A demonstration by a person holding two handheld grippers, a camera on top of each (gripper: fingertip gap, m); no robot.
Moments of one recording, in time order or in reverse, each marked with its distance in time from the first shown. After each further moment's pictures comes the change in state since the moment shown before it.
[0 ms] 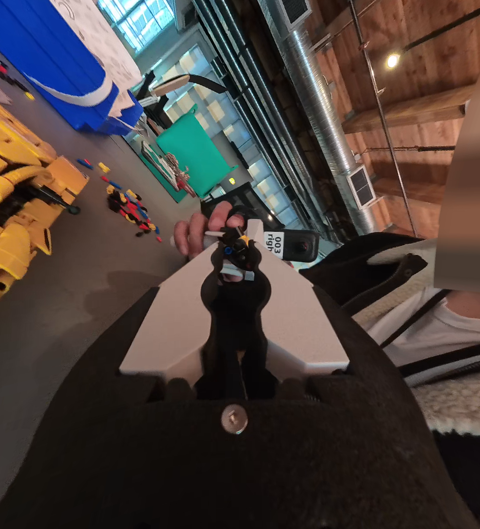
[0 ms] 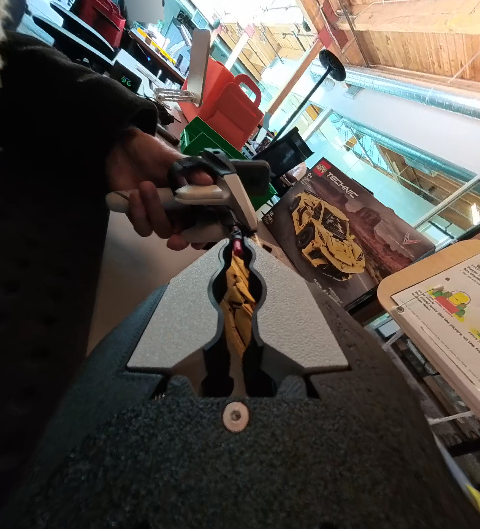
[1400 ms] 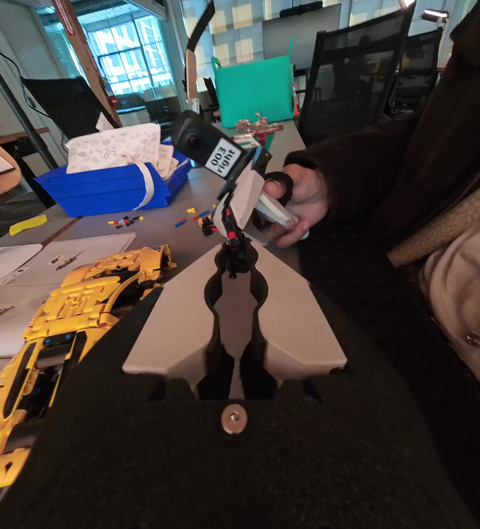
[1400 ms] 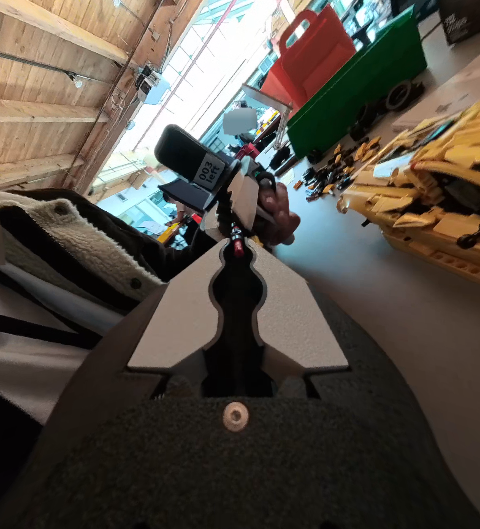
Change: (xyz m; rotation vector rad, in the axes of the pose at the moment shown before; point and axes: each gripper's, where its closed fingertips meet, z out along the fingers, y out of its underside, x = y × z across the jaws) left arm 0.001 0.026 -0.003 -0.249 -0.243 1.087; right arm -0.007 0.011 0.002 0.056 -0.462 1.423
